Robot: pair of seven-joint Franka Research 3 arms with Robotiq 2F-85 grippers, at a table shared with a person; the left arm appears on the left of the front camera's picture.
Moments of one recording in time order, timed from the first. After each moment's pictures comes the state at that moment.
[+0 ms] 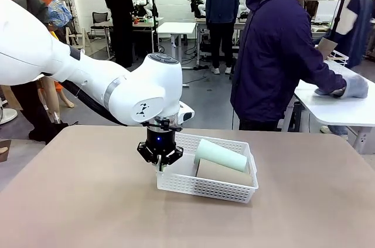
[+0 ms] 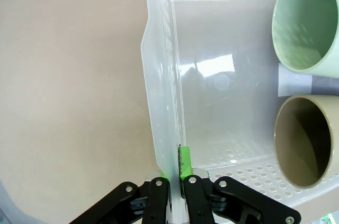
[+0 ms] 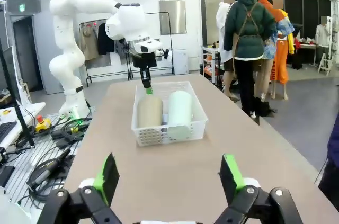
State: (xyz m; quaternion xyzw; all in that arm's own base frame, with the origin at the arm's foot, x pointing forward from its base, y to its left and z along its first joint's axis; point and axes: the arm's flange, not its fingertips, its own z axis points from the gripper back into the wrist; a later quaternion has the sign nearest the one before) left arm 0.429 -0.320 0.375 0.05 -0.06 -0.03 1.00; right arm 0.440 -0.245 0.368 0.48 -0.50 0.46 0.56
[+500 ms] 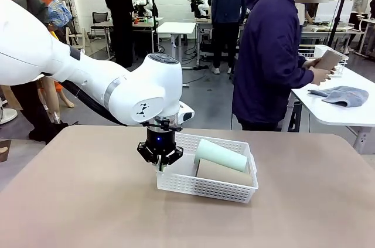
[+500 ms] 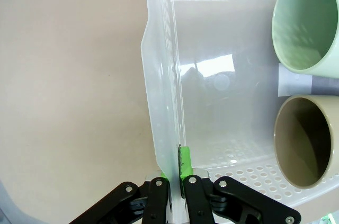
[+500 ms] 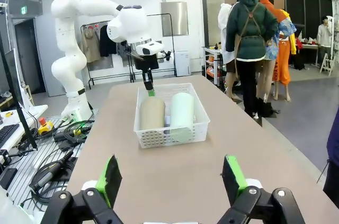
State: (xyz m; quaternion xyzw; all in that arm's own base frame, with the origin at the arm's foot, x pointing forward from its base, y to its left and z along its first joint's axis) left arm 0.429 -0.320 0.375 0.05 -0.06 -0.03 1.00; right arm 0.441 -0.244 0.369 0.48 -0.50 0.46 0.56
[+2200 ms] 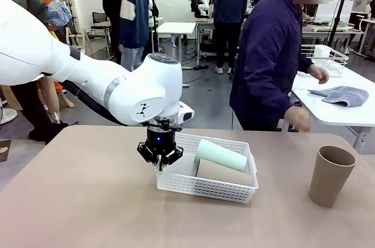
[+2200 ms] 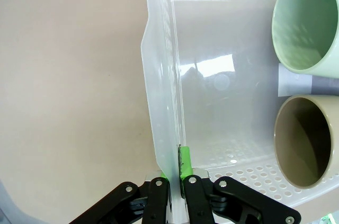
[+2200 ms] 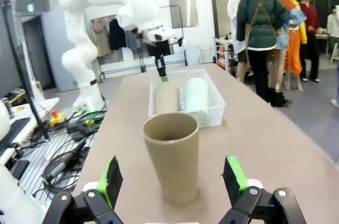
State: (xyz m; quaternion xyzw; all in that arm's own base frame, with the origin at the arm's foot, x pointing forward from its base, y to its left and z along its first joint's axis) left arm 0.429 -0.320 0.375 0.05 -0.06 -0.03 1.00; right arm 0.424 -0.251 0.341 0.49 -0.46 0.47 0.57
